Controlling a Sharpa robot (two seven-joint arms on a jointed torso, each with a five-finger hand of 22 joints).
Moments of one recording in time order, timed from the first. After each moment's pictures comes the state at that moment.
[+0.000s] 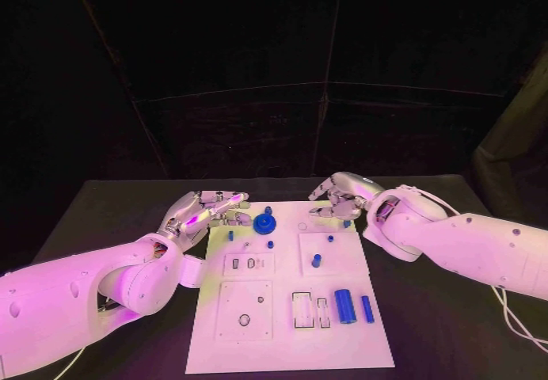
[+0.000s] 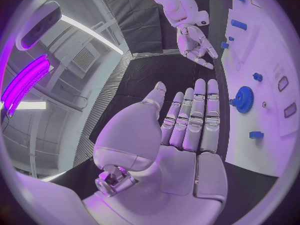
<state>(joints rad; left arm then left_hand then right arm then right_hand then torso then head) 1.21 -0.90 -0.15 1.65 -0.02 -0.29 0.52 1.28 0.11 0.01 -0.01 0.05 0.93 0.23 0.09 0.07 1.00 0.17 0.12 0.07 1.10 0.12 0.17 0.19 0.17 0.96 0.23 0.27 0.09 1.20 -0.82 0.00 1.45 -1.32 -0.39 -0.05 1.38 -0.08 0.06 0.17 0.26 0.94 0.15 0.07 0.07 1.37 0.07 1.22 1.23 1.47 -0.01 1.49 1.31 0.05 1.42 0.11 1.49 1.31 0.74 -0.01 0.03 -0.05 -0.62</state>
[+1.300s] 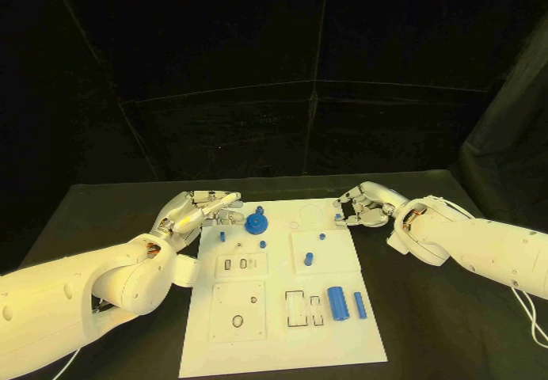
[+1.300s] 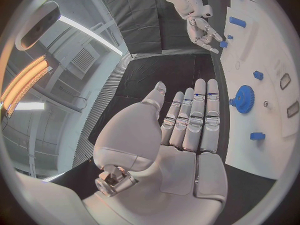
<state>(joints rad) 1.21 -0.89 -0.15 1.61 -0.02 -0.28 0.52 1.28 0.11 0.01 -0.02 0.05 0.93 0.23 0.09 0.07 1.00 0.17 0.12 0.07 1.10 0.12 0.17 0.19 0.17 0.96 0.23 0.26 0.08 1.12 -0.88 0.00 1.28 -1.12 -0.33 0.18 1.41 -0.10 0.03 0.13 0.26 0.92 0.16 0.06 0.07 1.34 0.07 1.17 1.19 1.47 -0.01 1.48 1.31 0.05 1.40 0.11 1.48 1.31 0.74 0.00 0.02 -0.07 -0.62</state>
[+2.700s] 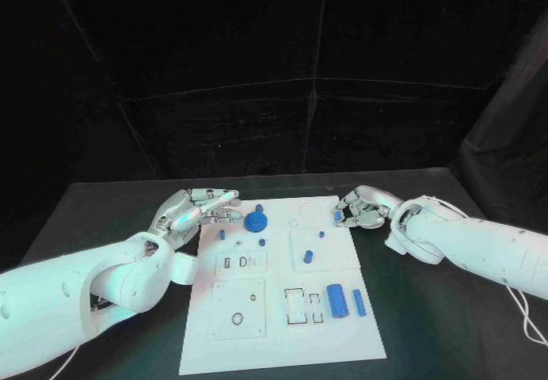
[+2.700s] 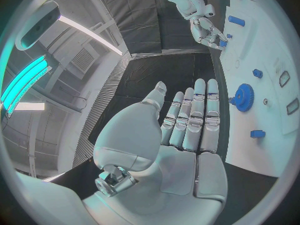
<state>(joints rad) 1.21 -0.89 -0.15 1.61 -0.02 -0.28 0.51 1.28 0.11 0.02 -0.03 0.05 0.93 0.23 0.09 0.07 1.01 0.17 0.11 0.07 1.11 0.12 0.16 0.19 0.17 0.97 0.23 0.26 0.08 1.11 -0.85 0.00 1.23 -1.16 -0.28 0.18 1.47 -0.02 0.07 0.08 0.20 1.02 0.14 0.10 0.08 1.36 0.05 1.20 1.23 1.47 -0.01 1.48 1.31 0.05 1.41 0.10 1.48 1.31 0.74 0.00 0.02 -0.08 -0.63</state>
